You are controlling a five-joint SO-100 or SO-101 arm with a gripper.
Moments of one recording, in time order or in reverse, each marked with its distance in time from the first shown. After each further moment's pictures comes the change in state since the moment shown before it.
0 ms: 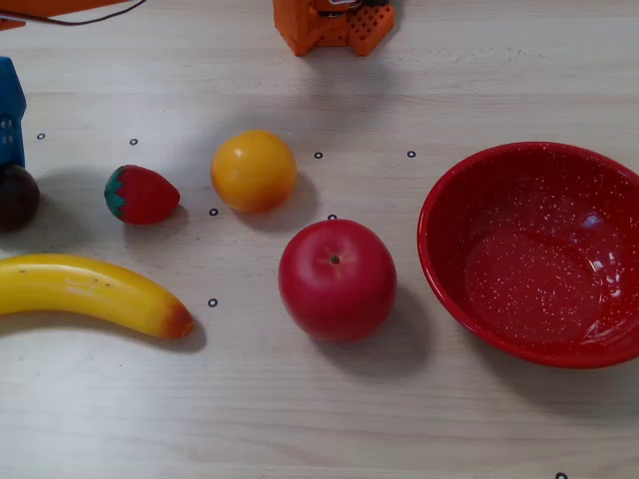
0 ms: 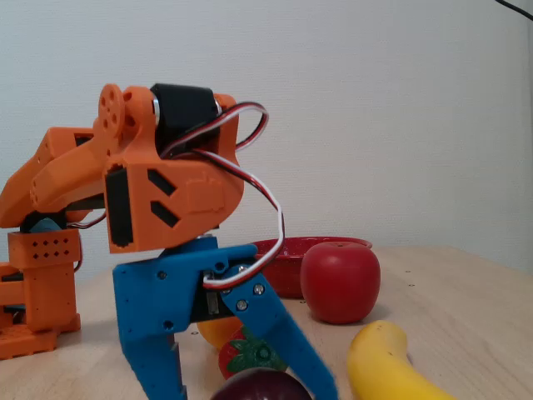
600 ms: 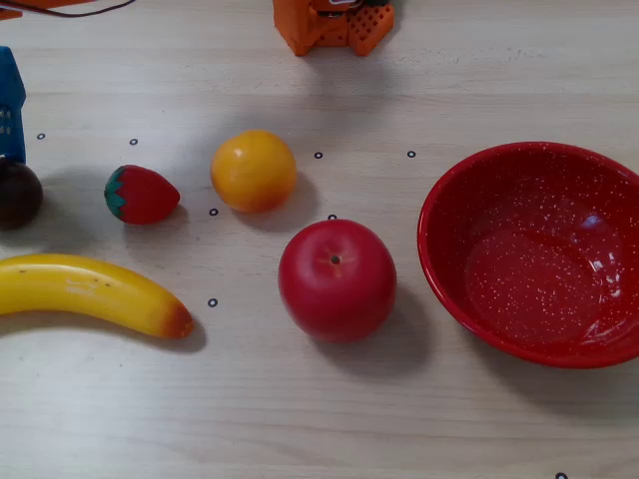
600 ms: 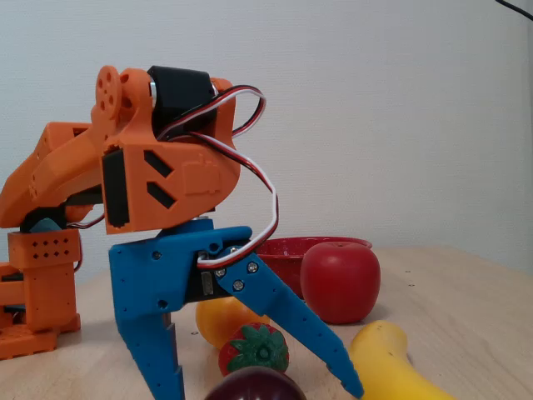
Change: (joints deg) arm 0.0 1.8 -0.2 2.6 -1.5
